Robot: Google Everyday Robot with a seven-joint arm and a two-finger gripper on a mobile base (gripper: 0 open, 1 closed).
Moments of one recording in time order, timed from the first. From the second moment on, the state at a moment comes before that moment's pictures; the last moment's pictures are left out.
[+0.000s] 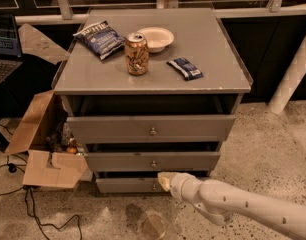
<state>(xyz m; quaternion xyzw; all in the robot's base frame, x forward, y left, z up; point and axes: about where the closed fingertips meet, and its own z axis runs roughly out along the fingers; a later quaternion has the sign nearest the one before) 0.541 -0.064 0.458 -0.15 0.87 0.24 0.40</state>
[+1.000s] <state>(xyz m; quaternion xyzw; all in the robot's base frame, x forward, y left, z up) 0.559 -0.173 0.305 -0.11 0.90 0.20 0.38</state>
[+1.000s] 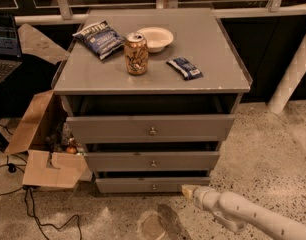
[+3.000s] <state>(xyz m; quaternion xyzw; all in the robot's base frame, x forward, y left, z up) 0.633 -0.216 0.272 -0.10 0.88 0.17 0.42</state>
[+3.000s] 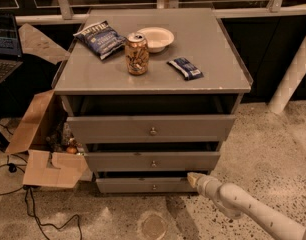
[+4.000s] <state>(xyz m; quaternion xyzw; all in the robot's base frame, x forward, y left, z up) 0.668 -0.224 0.237 -0.07 0.88 0.16 0.44</state>
